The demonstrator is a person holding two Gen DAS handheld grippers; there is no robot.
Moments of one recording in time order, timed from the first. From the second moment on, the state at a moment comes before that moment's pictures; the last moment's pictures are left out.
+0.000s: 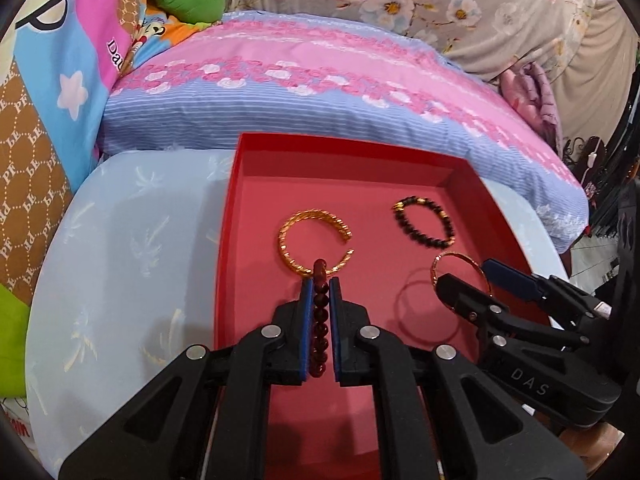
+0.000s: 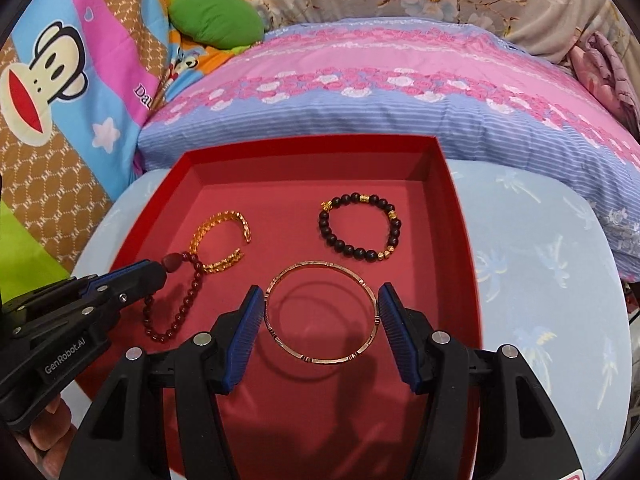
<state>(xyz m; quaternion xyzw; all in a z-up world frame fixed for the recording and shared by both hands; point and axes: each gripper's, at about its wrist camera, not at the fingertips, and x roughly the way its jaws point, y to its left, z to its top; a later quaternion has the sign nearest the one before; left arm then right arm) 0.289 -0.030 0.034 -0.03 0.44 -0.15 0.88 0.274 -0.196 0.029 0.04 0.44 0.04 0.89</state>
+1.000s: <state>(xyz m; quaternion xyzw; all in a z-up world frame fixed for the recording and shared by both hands) 0.161 -0.018 0.077 0.02 0.36 -0.11 0.93 0.143 -0.188 0.077 0.06 0.39 0.06 0.92</state>
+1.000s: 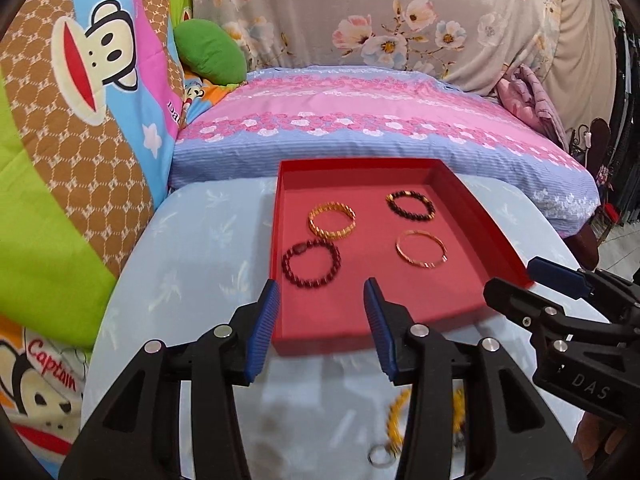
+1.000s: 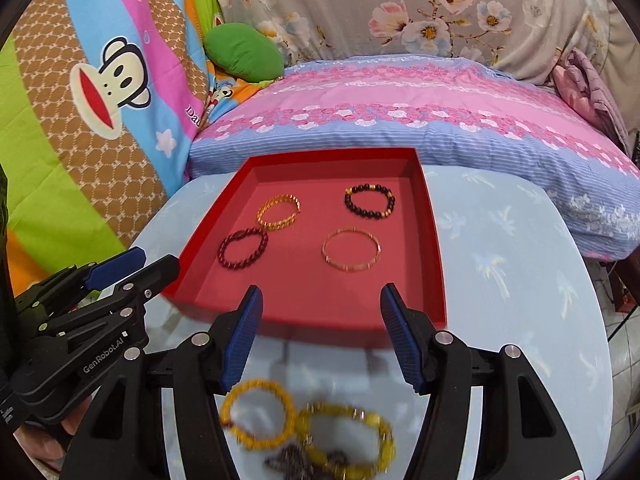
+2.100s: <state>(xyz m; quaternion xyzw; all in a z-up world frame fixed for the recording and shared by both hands) 0.085 -0.022 0.021 -0.02 0.41 -0.11 0.91 0.020 -0.207 0.008 0.11 0.44 0.02 0.89</state>
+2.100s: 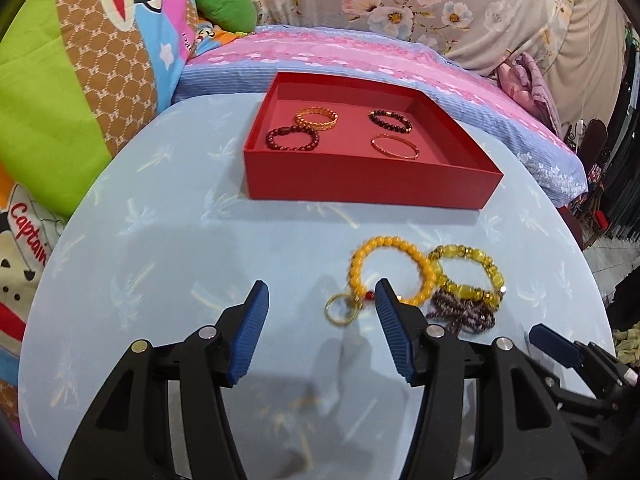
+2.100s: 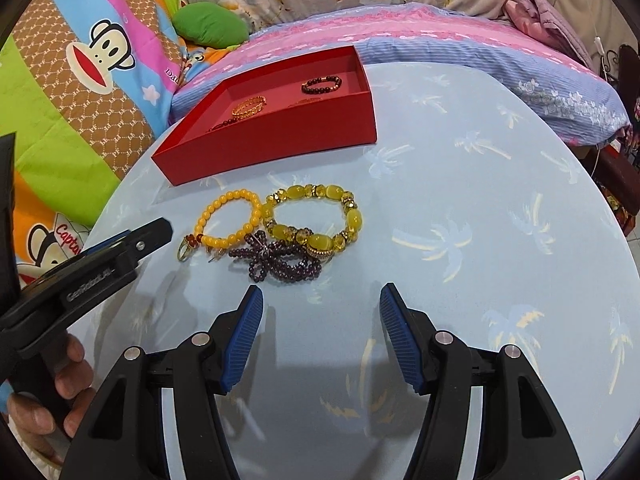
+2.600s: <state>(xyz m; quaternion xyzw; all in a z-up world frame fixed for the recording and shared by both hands) 0.118 -0.055 -0.001 0.03 0.43 -0.11 0.89 0.053 -0.222 0.013 0.11 0.43 0.00 0.90</state>
